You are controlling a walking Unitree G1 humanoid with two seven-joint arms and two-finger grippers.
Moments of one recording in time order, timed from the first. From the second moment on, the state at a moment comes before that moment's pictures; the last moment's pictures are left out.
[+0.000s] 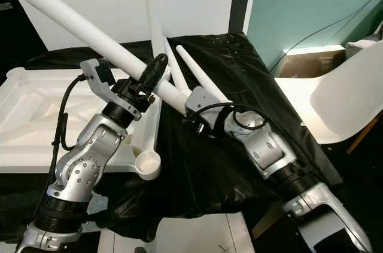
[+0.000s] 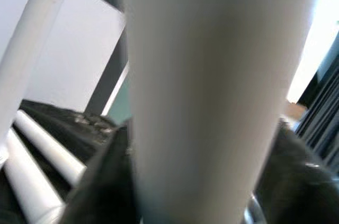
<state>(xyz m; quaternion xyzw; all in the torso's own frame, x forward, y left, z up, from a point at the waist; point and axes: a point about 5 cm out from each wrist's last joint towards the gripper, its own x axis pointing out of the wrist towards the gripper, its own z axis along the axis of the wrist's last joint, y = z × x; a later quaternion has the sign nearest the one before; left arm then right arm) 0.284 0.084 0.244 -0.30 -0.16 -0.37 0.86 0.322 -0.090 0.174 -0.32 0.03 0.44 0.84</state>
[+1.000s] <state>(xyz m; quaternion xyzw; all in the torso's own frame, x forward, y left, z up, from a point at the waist) 0.278 0.104 0.253 -0.38 -0.16 -0.38 0.83 0.330 -0.103 0.173 -0.32 0.05 0.54 0.78</state>
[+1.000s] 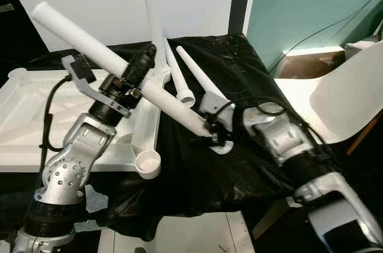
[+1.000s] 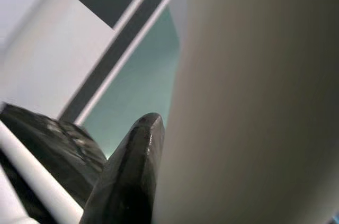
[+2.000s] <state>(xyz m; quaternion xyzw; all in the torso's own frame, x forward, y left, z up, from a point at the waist) 0.286 0.094 0.254 -0.37 -0.18 -0.37 0.83 0.302 -0.079 0.201 -0.49 -0.06 0.33 0.80</state>
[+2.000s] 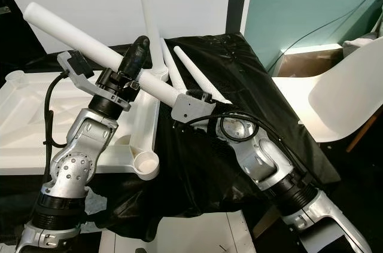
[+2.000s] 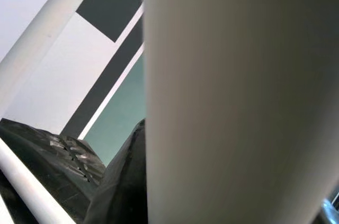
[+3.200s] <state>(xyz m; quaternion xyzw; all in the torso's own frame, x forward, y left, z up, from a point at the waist) 0.279 0.127 0.196 -0.15 -0.09 -0.48 0.86 0.339 -0.112 0.209 -0.32 -0.02 0.26 0.91</state>
